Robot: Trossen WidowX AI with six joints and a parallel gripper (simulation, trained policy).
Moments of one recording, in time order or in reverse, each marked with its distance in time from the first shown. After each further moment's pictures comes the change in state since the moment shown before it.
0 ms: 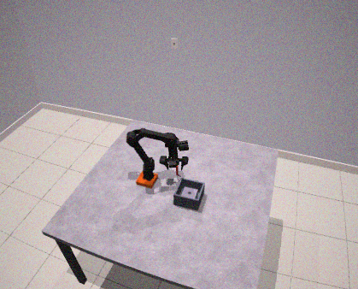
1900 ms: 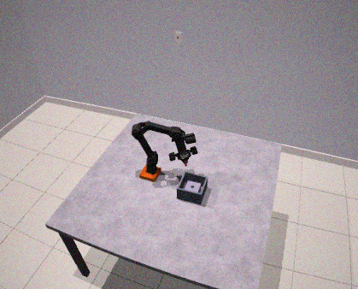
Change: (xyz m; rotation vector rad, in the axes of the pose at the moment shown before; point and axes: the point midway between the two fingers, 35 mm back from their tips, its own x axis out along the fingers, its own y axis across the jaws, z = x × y) arm -0.006 0.047 -0.001 -0.319 0.006 0.153
